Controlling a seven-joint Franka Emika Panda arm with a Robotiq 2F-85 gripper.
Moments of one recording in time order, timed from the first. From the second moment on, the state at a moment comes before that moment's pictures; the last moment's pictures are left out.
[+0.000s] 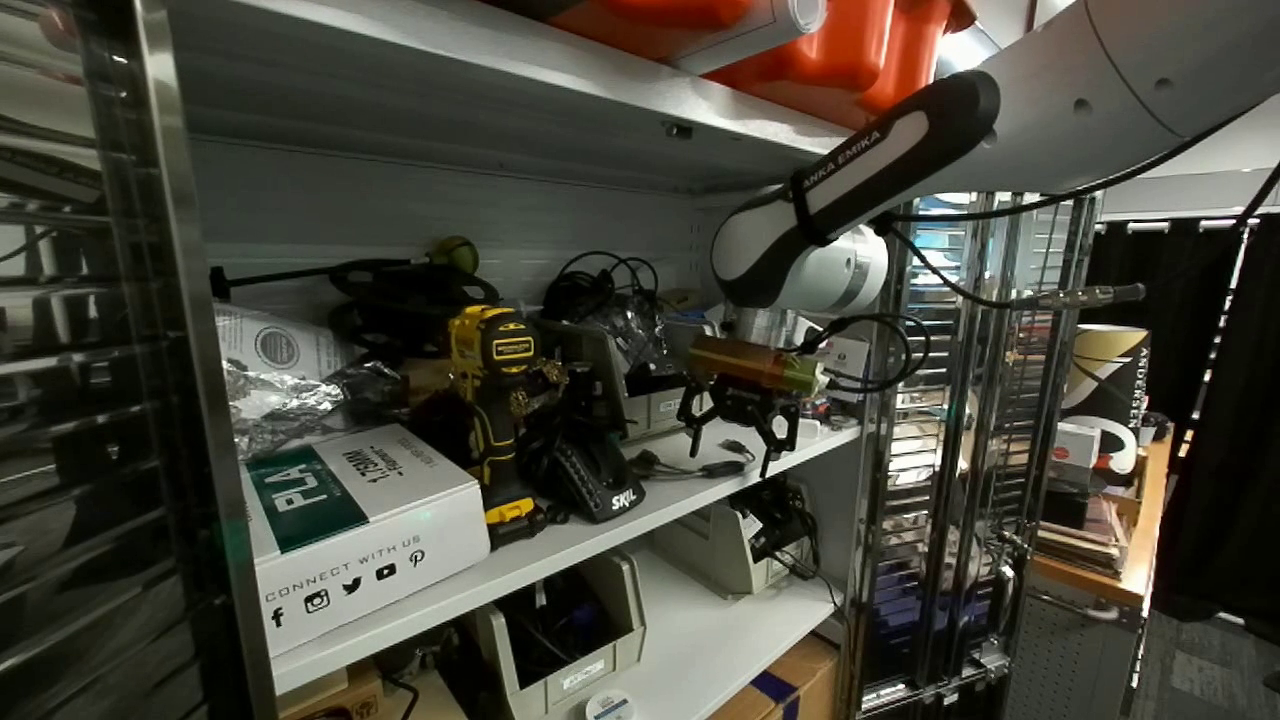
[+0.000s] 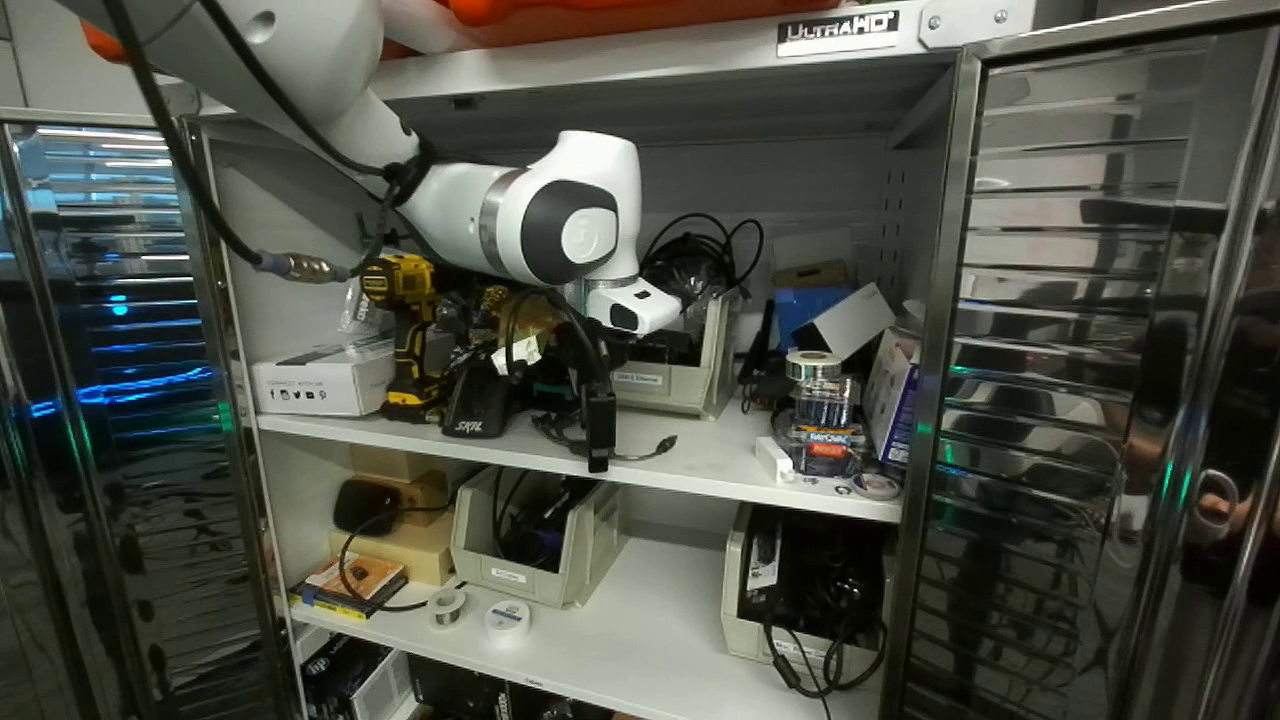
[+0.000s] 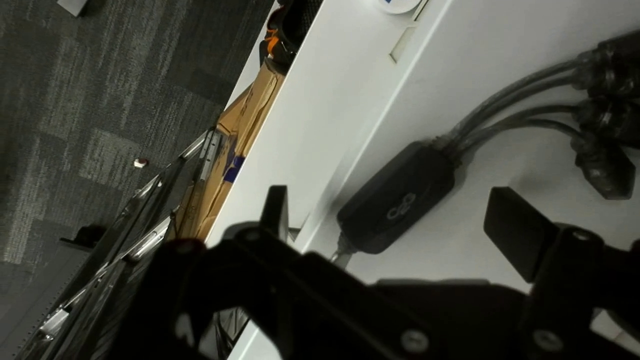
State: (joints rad) arm 0.08 0.34 -0.04 -1.72 0.13 2.19 0.79
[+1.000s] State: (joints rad) arm 0.07 0.33 -0.05 -1.73 0.10 2.16 0.79
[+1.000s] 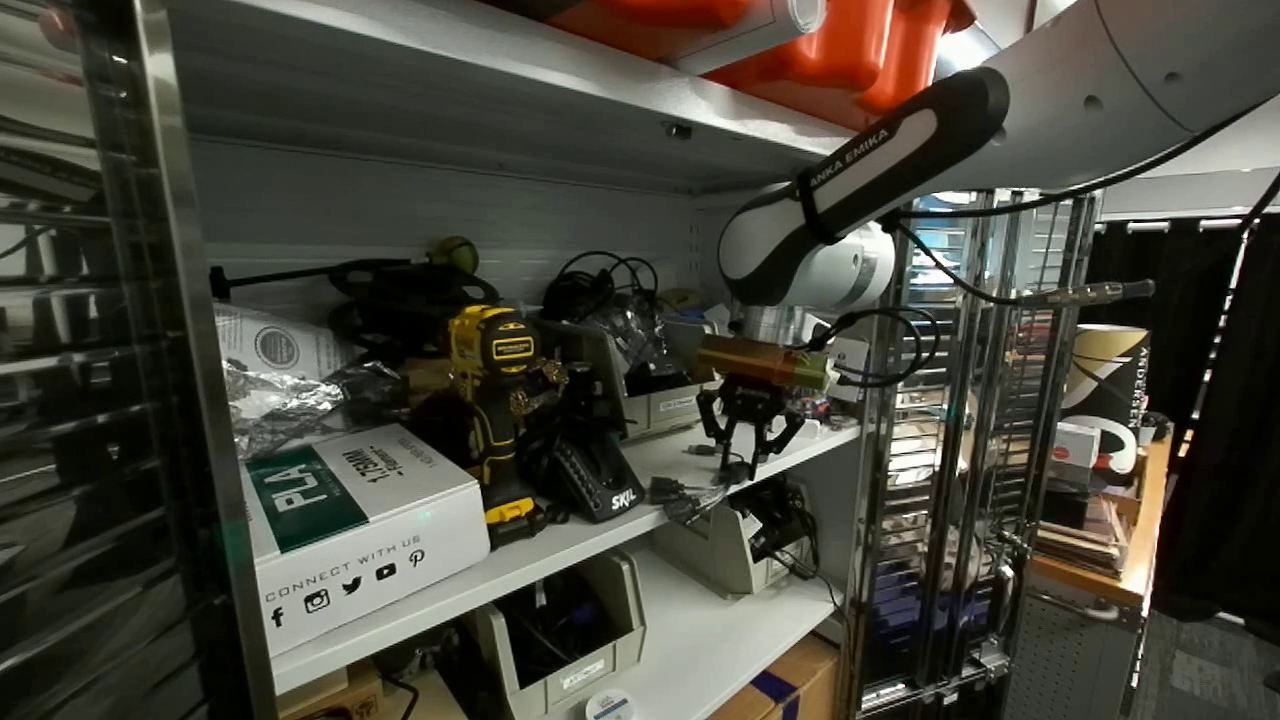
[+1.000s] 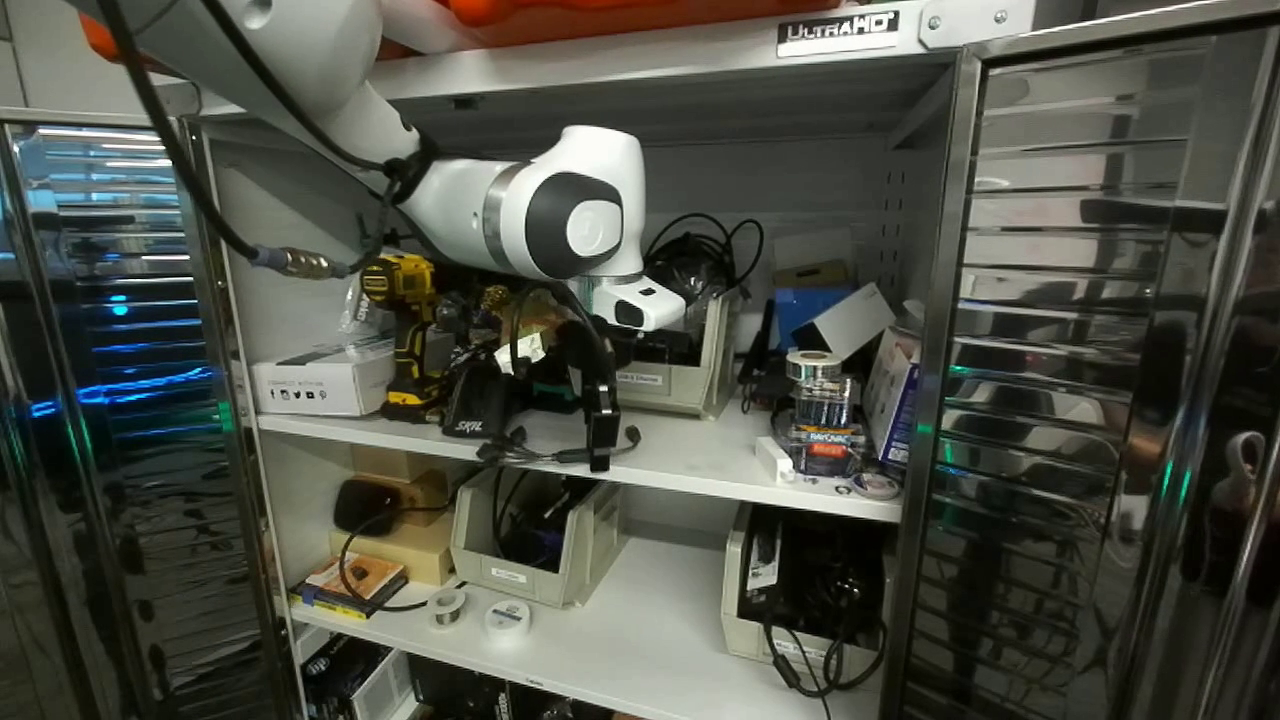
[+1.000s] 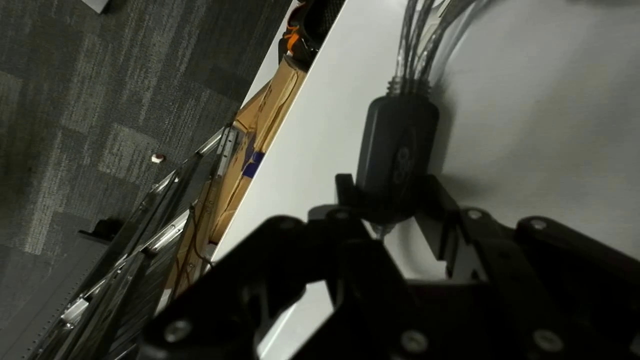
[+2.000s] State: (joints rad) arm 0.02 0.03 -0.07 -2.12 0.01 2.71 0.70
